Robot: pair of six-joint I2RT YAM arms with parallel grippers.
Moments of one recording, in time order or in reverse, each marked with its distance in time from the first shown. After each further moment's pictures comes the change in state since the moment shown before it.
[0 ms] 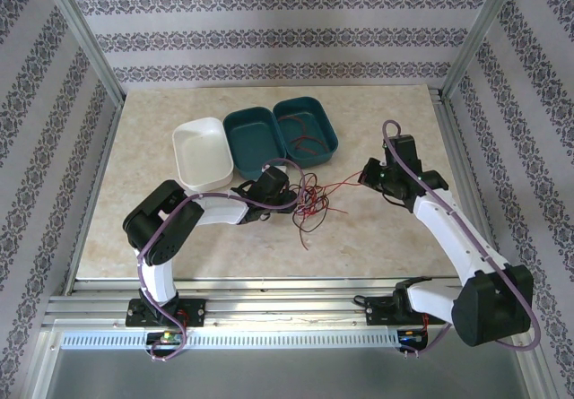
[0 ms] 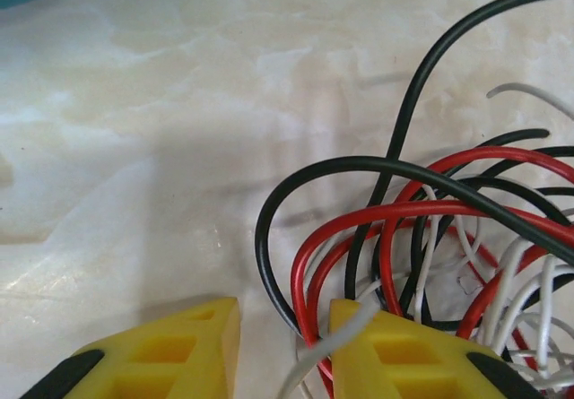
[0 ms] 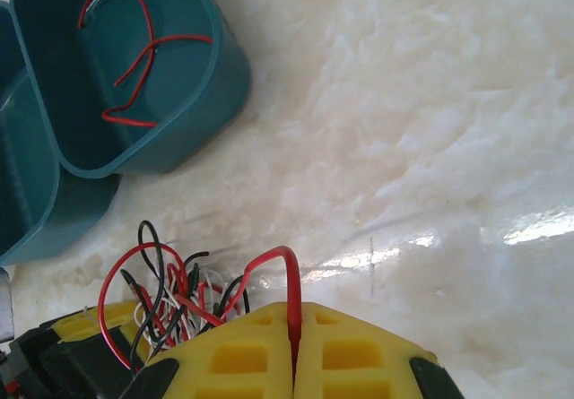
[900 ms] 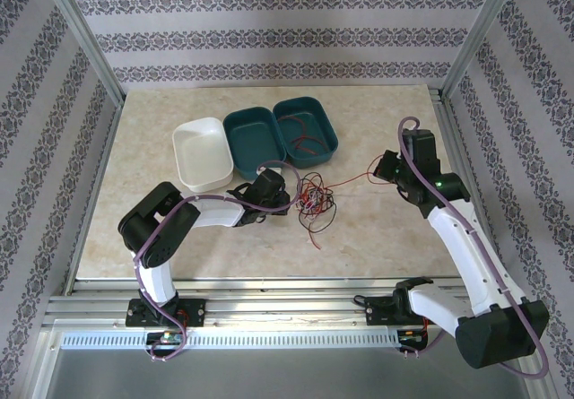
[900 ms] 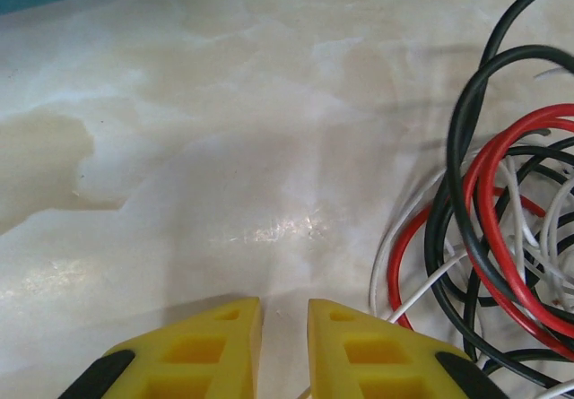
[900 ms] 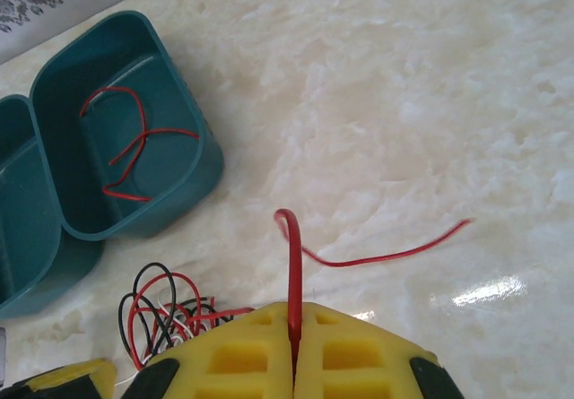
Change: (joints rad) left arm 0.008 -0.032 -0.048 0.003 -0.033 -0.001; right arm -0.015 -0.126 0.113 -0.124 0.173 -0.074
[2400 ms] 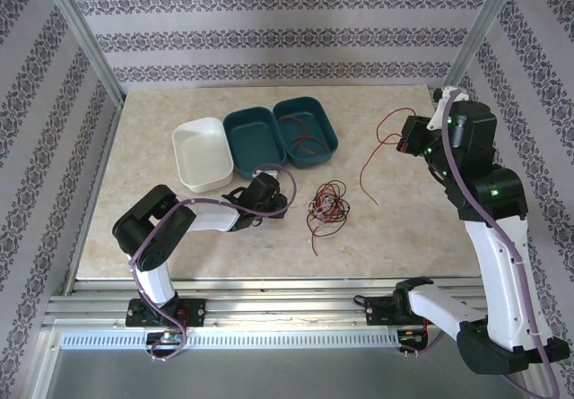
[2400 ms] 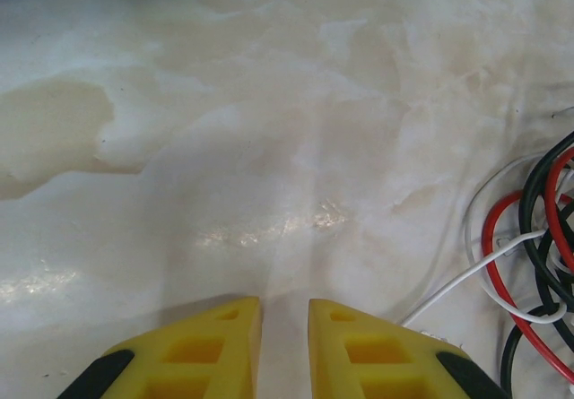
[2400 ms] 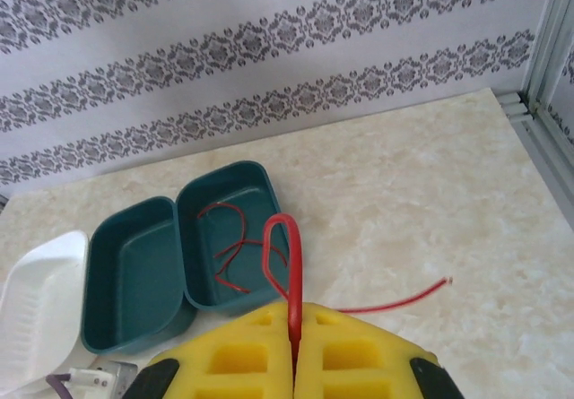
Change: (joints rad) left arm 0.006 -0.039 -0.079 0.069 0.023 -0.009; right arm 0.010 -0.022 0.515 -0.215 -0.017 -0.180
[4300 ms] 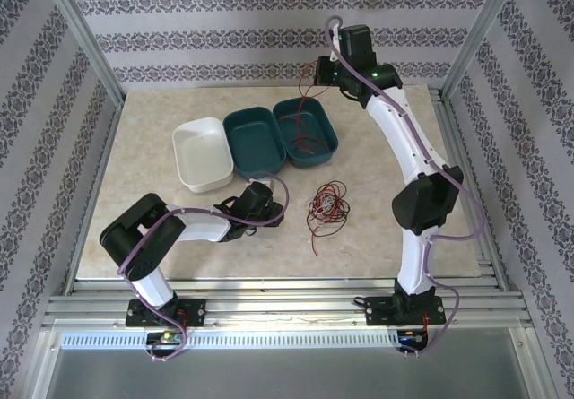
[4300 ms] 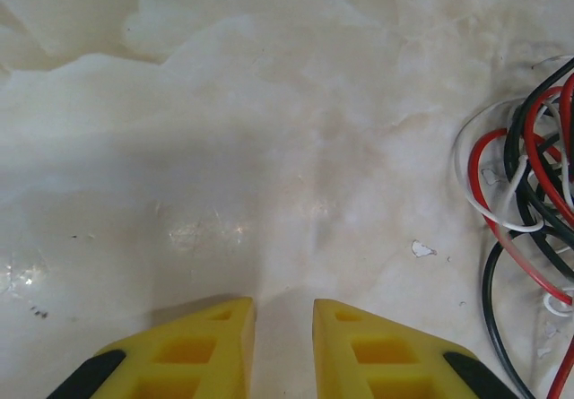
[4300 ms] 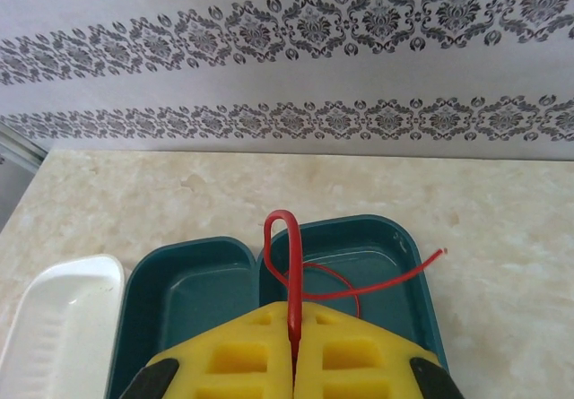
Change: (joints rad) left arm -0.023 -0.096 -0.128 0.052 0.026 -0.063; right arm 0.135 0.994 0.672 0.194 -0.145 -0.037
